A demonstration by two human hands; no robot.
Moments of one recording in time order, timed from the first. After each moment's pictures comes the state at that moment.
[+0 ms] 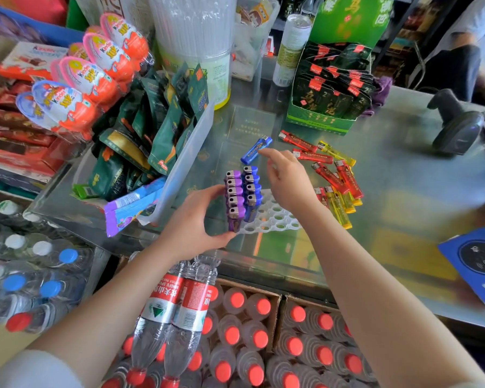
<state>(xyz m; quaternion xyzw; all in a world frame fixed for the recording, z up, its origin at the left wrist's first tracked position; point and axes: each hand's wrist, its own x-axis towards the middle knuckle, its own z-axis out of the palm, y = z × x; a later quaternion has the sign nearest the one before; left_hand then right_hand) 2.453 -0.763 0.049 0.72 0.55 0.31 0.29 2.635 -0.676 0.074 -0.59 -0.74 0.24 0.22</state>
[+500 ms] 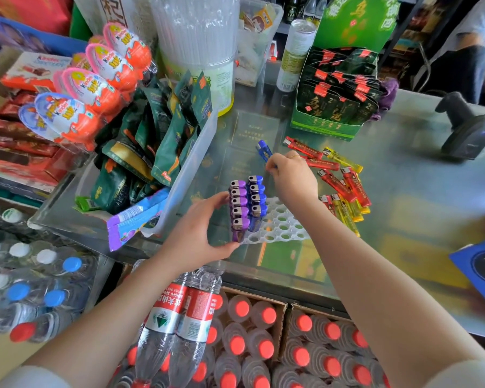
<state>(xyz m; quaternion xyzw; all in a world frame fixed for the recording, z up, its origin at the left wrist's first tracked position) 2.448 -0.759 0.043 0.73 0.54 0.30 0.30 2.630 -0.644 0.059 -0.66 -0.73 0.14 0.13</state>
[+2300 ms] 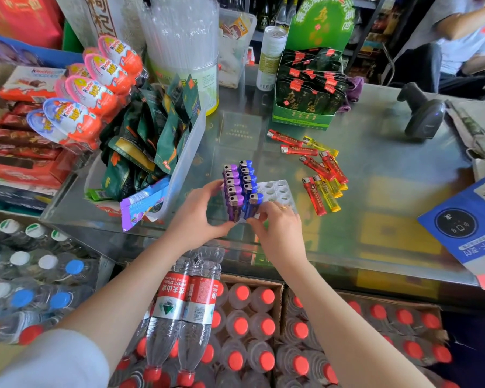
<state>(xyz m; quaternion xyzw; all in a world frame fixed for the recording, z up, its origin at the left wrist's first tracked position) 2.449 -0.762 0.049 0.72 0.54 0.30 0.32 2.621 -0.784 0.055 -0.64 -0.70 0.15 0.27</state>
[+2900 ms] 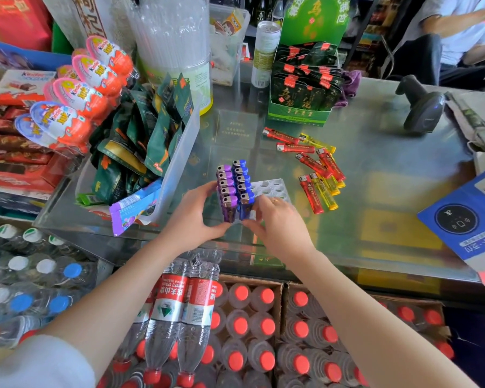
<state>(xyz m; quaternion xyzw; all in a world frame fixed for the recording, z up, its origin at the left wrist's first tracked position) 2.453 -0.759 0.053 0.72 0.54 0.29 0.34 2.635 -0.774 0.067 -0.56 -0.79 0.13 0.20</state>
